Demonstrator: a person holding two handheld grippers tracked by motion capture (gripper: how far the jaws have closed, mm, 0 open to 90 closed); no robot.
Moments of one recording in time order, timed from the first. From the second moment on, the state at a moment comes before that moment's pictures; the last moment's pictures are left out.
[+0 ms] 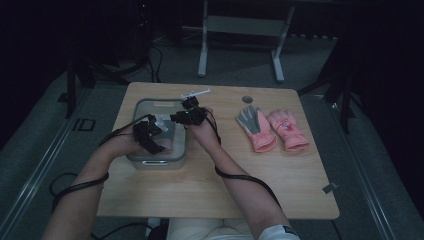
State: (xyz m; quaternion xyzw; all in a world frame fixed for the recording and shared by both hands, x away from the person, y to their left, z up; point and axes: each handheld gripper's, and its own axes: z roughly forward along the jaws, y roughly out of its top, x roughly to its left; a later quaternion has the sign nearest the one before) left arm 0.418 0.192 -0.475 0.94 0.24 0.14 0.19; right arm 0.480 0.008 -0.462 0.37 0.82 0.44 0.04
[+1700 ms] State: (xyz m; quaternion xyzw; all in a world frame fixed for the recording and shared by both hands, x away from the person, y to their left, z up) left arm 0.356 0.045 -0.431 0.92 0.18 0.10 0.33; right arm 0.432 -0.155 -0.449 0.33 0.82 0.45 0.13
